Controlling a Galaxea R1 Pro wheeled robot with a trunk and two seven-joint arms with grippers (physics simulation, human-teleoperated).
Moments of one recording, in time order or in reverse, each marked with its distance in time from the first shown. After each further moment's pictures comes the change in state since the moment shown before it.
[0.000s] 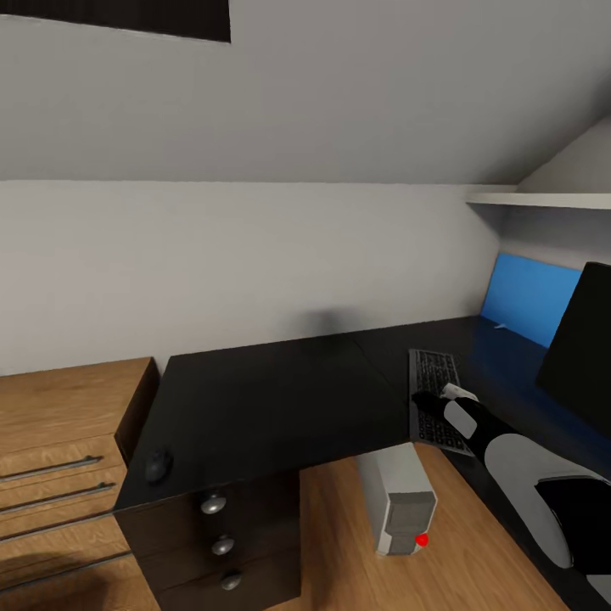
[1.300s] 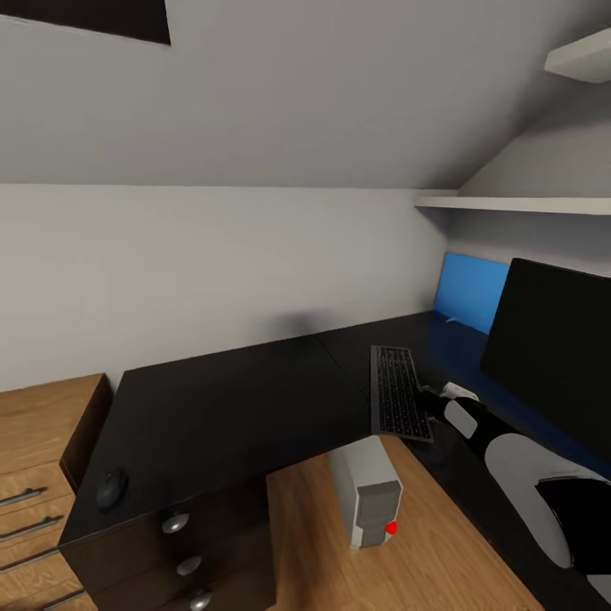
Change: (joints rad) left arm 0.000 -0.001 0.000 0.003 0.000 -0.001 -0.001; right arm 0.000 -0.002 -0.001 -0.003 0.001 -0.008 0.001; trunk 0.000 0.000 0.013
